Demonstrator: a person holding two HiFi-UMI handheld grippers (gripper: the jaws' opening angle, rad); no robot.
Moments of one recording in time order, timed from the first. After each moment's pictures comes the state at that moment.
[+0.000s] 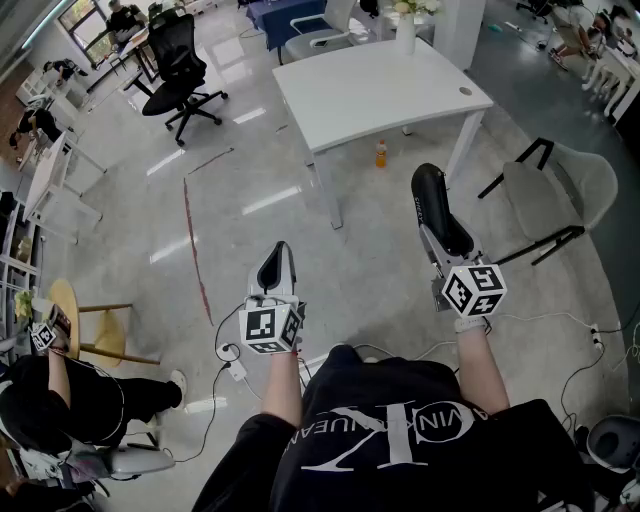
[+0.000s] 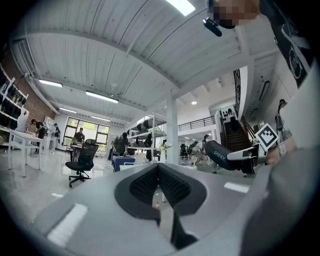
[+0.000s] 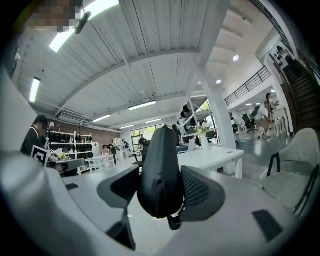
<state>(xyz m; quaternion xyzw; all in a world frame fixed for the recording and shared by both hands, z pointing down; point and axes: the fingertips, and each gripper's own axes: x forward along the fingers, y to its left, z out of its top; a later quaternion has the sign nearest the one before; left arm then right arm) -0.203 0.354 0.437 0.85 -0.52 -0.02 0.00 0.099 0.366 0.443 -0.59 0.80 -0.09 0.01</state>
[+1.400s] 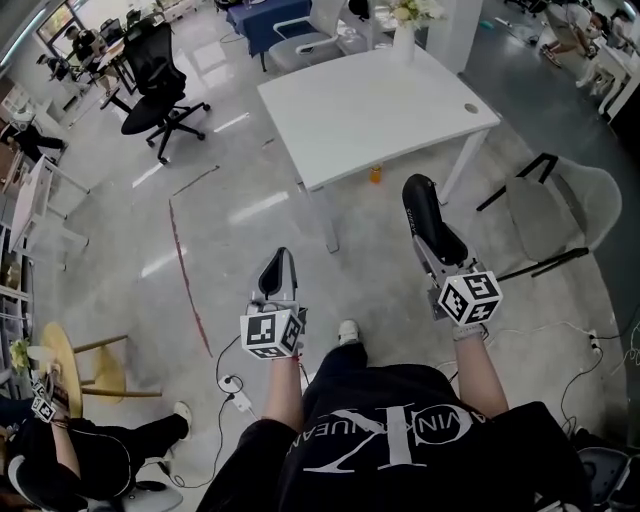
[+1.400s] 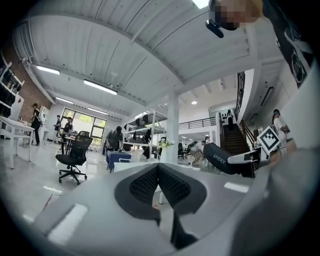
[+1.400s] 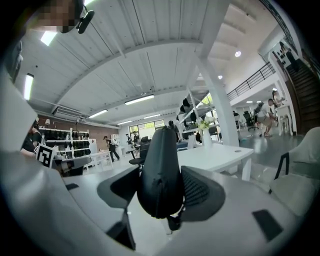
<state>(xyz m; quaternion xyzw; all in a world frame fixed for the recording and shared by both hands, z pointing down) -0.187 0.195 0.455 0.87 -0.50 -0.03 0.04 0.097 0.229 0.459 -0.60 0.80 -0.11 -0.01</state>
